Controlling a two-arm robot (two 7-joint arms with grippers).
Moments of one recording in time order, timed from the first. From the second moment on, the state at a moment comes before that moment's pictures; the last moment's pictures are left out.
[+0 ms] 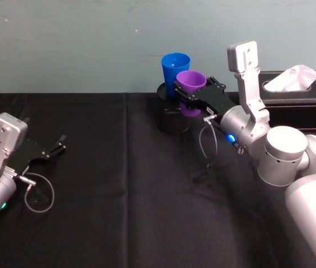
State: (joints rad) left arm -0.20 0.60 0.45 -1.41 -0.25 -0.12 0.03; right arm 0.53 0.12 -0.31 -1.11 0.20 0.05 0.26
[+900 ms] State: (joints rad) left arm -0.20 0.60 0.45 -1.41 -0.25 -0.12 0.03; right arm 0.53 0.12 -0.31 -1.11 0.20 0.05 0.26
